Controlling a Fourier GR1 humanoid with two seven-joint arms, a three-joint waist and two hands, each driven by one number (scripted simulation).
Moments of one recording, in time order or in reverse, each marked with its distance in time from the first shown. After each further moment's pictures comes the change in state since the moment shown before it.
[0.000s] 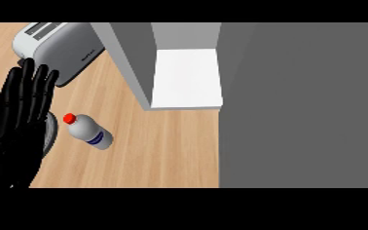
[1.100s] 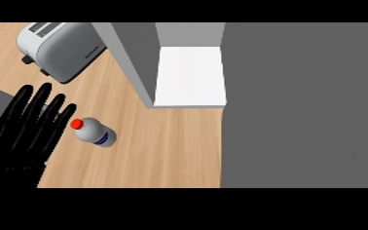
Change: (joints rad) left arm 0.072 -0.050 -0.079 -0.294 0.302 0.154 0.657; right arm 0.341 -0.003 0.009 -0.300 -0.267 0.156 0.191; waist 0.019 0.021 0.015
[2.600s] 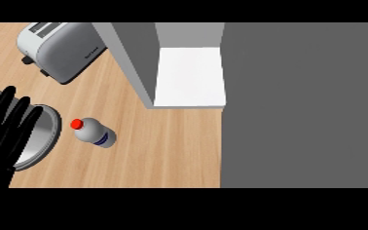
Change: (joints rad) left arm 0.022 0.091 0.082 -0.023 -0.085 0.143 0.078; right arm 0.104 -0.002 -0.090 -0.012 -0.059 0.086 -0.011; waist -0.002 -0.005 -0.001
